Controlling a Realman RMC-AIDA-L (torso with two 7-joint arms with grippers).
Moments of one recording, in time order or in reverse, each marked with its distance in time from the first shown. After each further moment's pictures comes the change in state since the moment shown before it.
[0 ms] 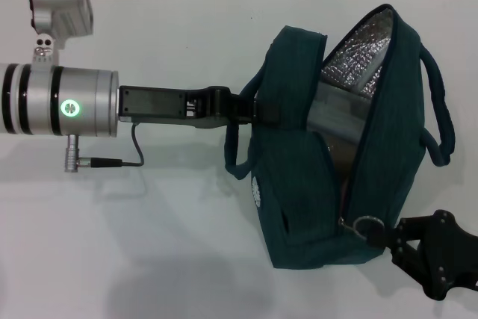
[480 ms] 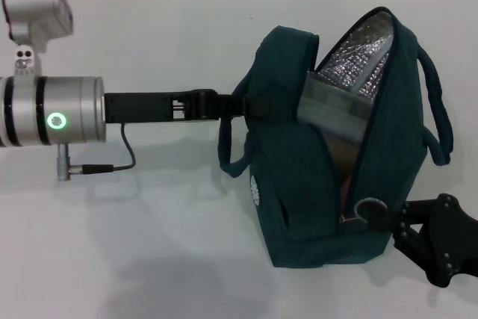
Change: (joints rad) left arm 0.056 -0.001 -0.002 0.006 -0.059 -0.009 0.142; right arm 0.012 0.002 0.002 -0.002 0.053 -0.058 -0.006
